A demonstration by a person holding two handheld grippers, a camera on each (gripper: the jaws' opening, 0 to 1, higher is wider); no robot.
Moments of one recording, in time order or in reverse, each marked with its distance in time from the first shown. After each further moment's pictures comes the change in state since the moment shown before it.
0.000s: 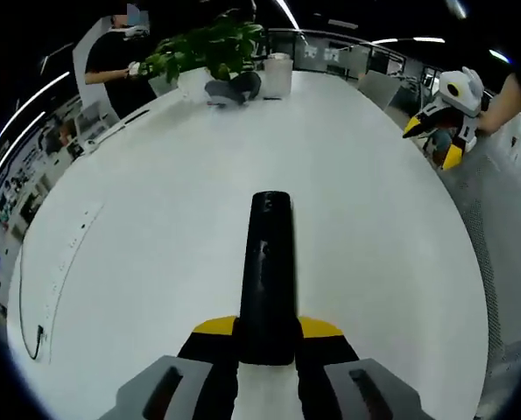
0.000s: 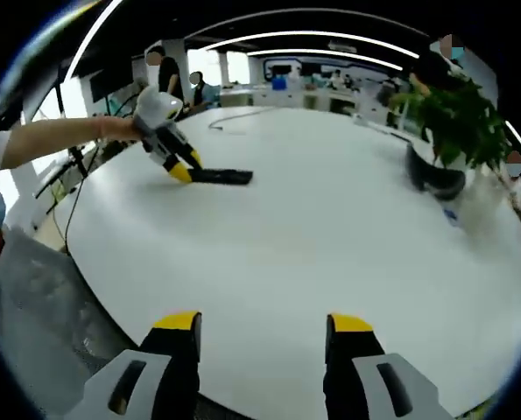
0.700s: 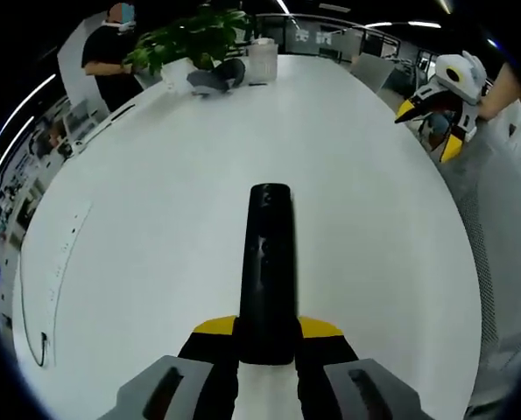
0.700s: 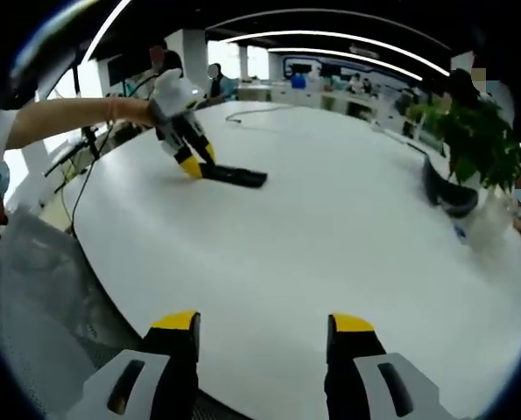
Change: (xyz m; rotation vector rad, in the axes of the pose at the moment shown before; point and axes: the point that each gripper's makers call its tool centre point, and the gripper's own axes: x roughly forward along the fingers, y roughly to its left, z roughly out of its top) left arm -0.001 -0.019 -0.001 0.030 0.101 -0.015; right arm 0.003 0.015 -0.001 -0.089 0.018 0.042
